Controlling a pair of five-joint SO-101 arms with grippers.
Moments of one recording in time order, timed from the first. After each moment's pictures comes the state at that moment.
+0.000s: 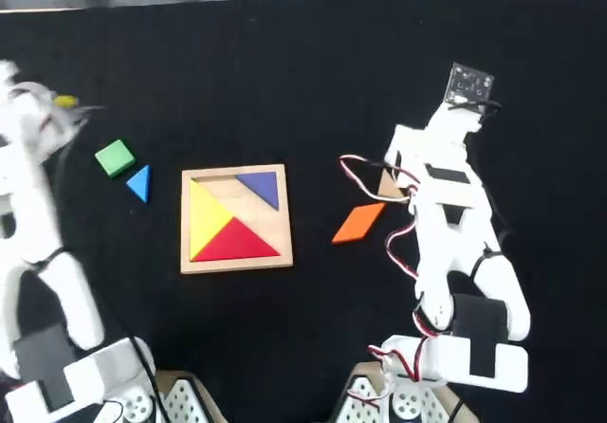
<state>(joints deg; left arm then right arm) -32.9 -11.2 8.0 65.6 9.1 7.8 -4.7 44.0 15.7 -11.4</state>
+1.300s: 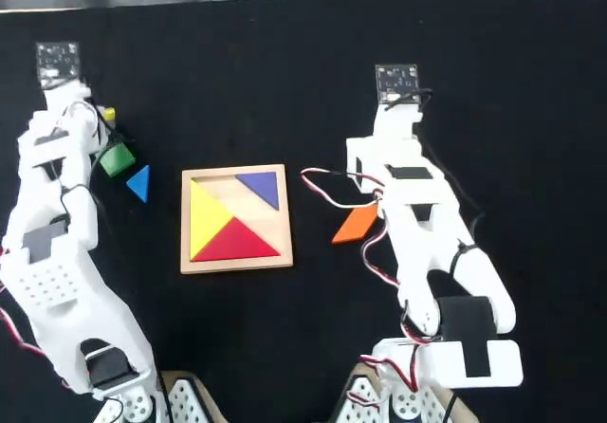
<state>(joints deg) -26.8 29.9 4.6 18.1 -14.5 -2.0 -4.7 44.0 18.5 -1.1</state>
